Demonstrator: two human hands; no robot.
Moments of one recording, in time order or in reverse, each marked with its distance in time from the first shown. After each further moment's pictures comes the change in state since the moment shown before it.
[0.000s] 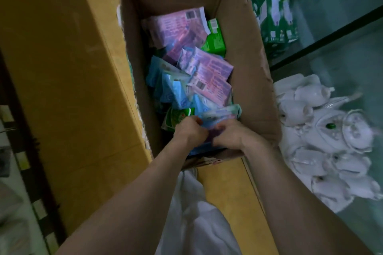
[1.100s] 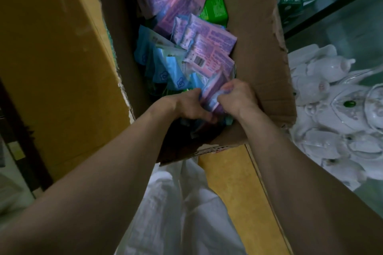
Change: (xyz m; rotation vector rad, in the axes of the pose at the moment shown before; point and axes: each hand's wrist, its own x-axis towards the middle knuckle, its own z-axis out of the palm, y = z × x) left_hand 0.033 0.011 -0.027 0.313 -0.357 0.177; right_hand 0.041 -0.002 -0.001 0.242 0.462 -0.010
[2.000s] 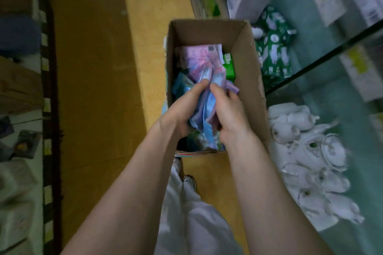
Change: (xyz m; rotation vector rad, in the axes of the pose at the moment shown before) left_hand -0.174 0.045 -0.002 -1.200 0.200 0.346; right_hand -0.141 -0.082 -0.039 0.875 -0.162 -0.101
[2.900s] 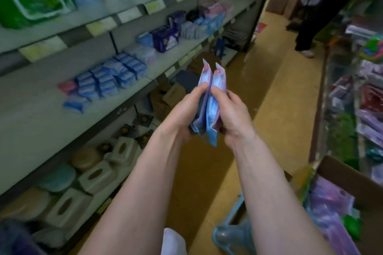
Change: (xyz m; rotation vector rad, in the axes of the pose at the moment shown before) left_hand -0.357 0.074 -0.215 -0.345 0.645 0.703; right_hand -0.283 -0.013 0.302 -0.376 -0.958 -0.283
